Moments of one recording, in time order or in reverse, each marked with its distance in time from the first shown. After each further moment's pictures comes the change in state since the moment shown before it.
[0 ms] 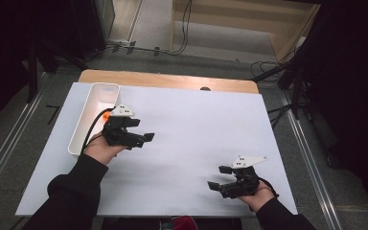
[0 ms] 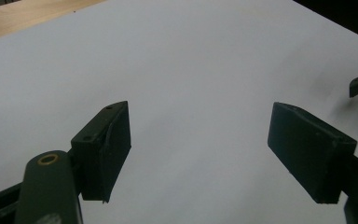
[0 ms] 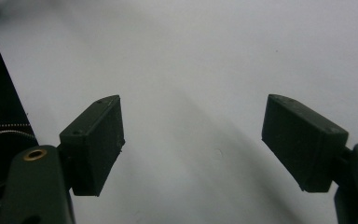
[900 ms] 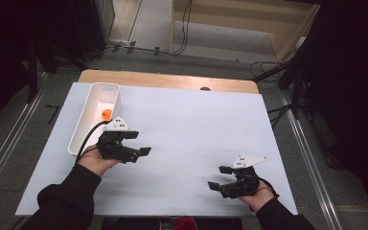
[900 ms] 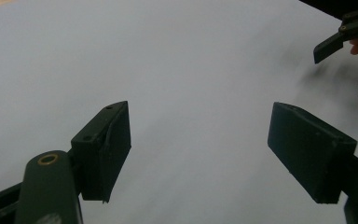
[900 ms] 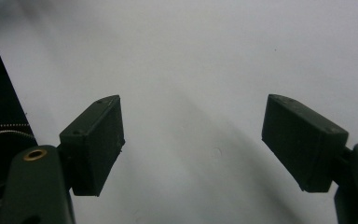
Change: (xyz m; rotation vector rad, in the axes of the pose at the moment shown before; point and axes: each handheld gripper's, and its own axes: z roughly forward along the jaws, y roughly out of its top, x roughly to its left) left arm -0.010 -0.032 -0.012 0.005 -0.082 0.044; right arm 0.000 -0.001 0.000 -0.001 -0.004 -0.001
